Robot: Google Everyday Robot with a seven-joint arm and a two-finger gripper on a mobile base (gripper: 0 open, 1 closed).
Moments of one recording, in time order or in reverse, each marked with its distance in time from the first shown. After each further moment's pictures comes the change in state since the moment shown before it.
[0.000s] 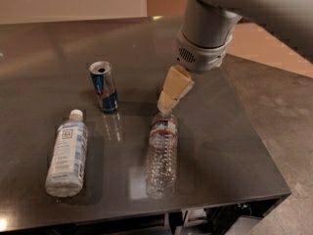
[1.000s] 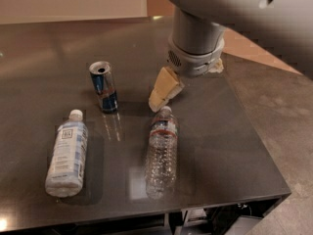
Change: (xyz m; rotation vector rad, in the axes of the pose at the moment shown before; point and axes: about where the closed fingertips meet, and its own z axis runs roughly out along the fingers) arm -0.005 0.008 0.003 0.060 0.000 0.197
